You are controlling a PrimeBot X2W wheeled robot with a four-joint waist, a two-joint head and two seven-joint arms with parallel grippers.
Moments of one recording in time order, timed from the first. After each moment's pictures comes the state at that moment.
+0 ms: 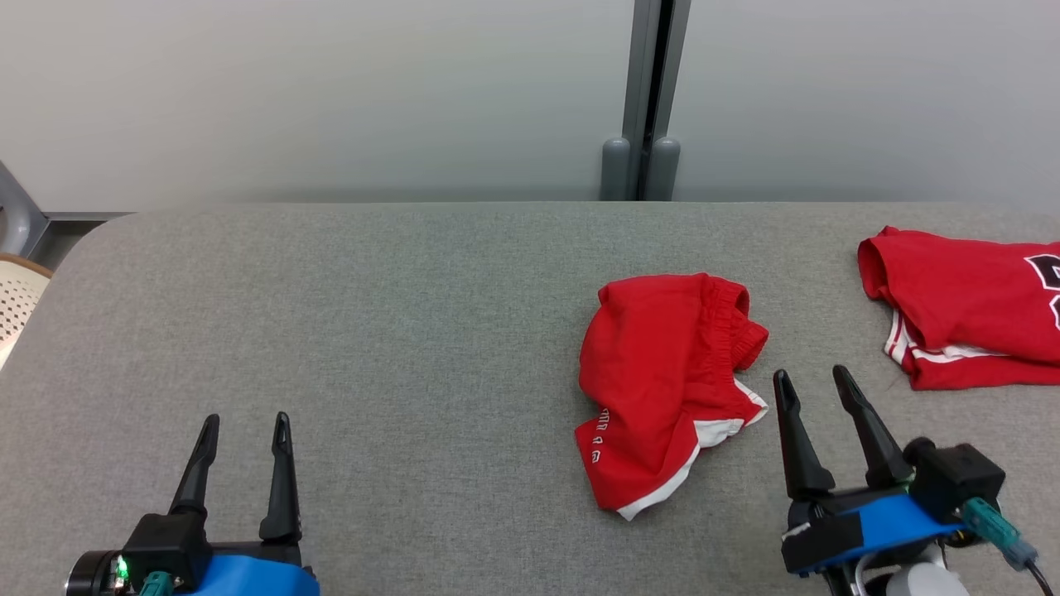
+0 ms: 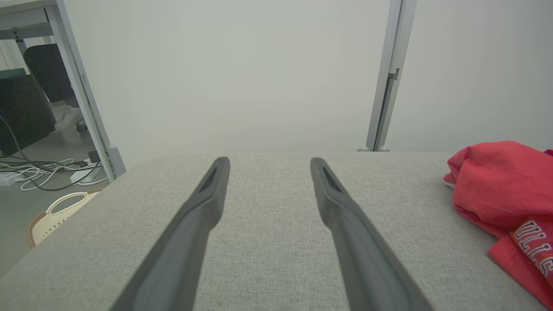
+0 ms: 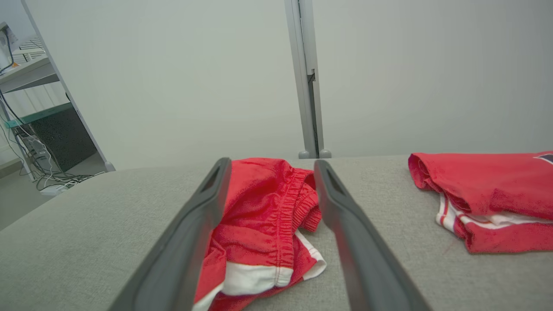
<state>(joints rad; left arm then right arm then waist) 0.03 0.09 0.04 0.20 -0.08 -0.12 -0.26 -0.07 -0.05 0.04 0.22 0.23 0.13 -0.26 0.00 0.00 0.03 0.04</state>
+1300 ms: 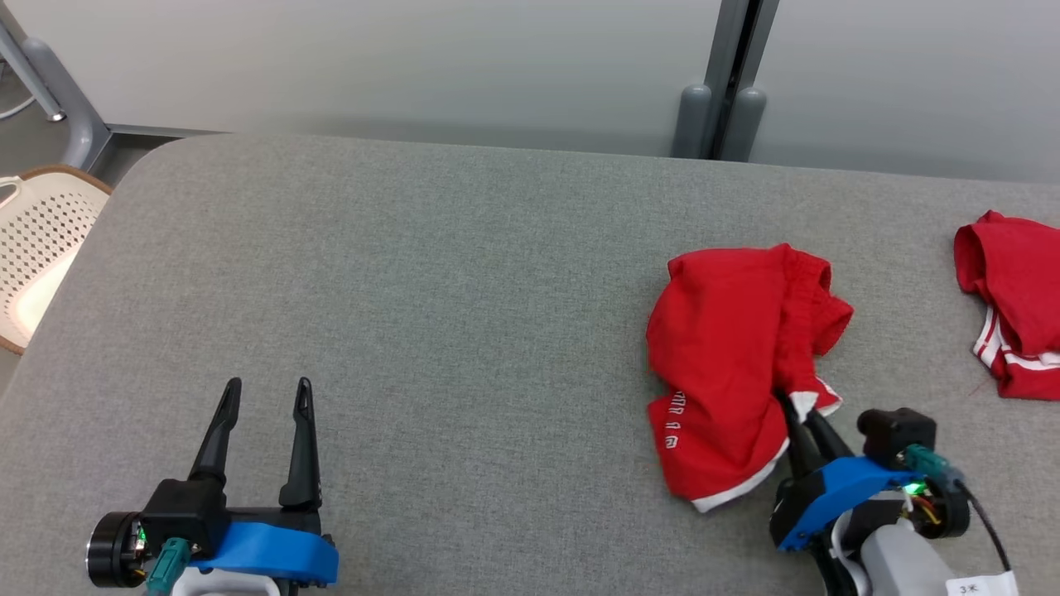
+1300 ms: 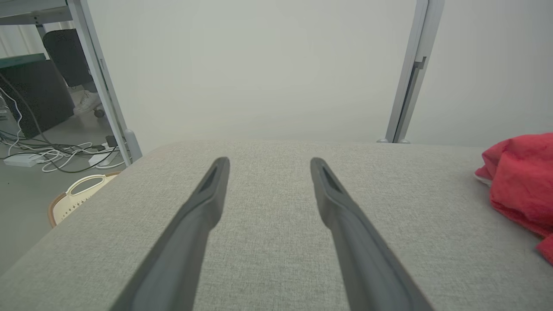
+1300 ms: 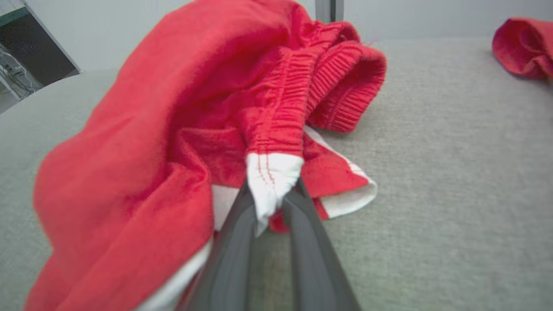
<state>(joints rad) -0.05 0.07 0.01 0.22 -0.08 -0.13 -0.26 -0.35 -0.05 0.05 0.80 0.20 0.13 -0.26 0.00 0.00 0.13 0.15</state>
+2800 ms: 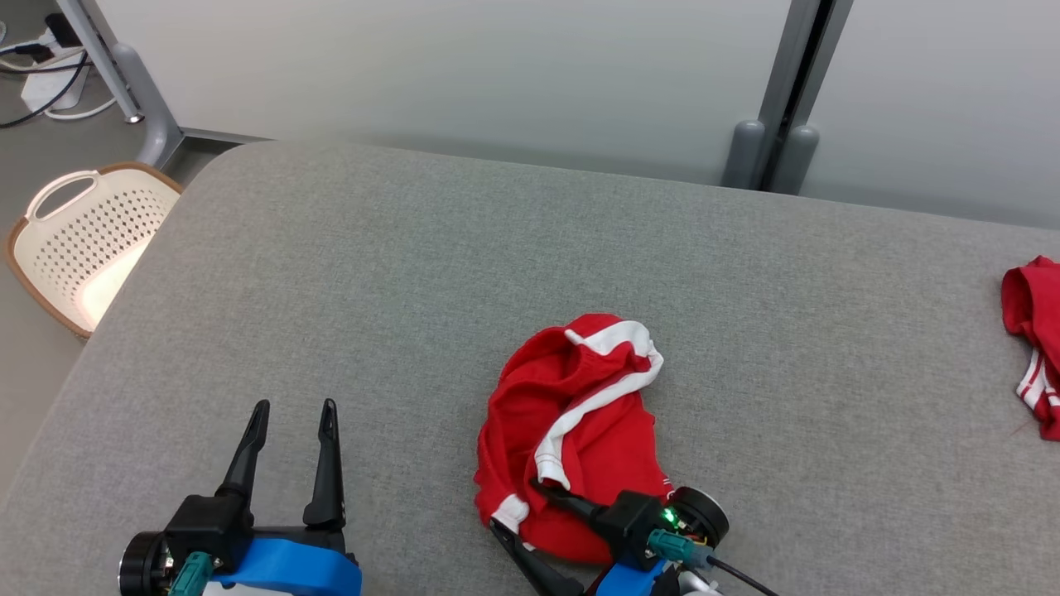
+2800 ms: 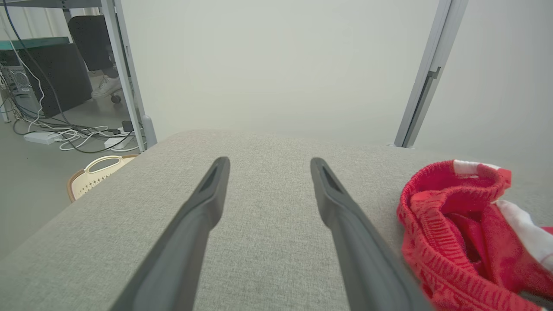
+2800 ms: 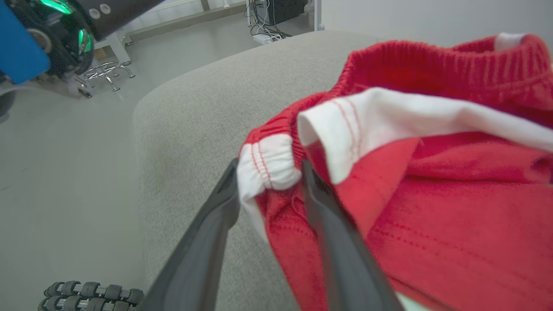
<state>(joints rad) -0.02 0.05 -0.03 0.24 -0.12 -0.12 -0.26 -0.38 -0.05 0.83 0.64 0.35 0.13 -0.26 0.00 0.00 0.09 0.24</state>
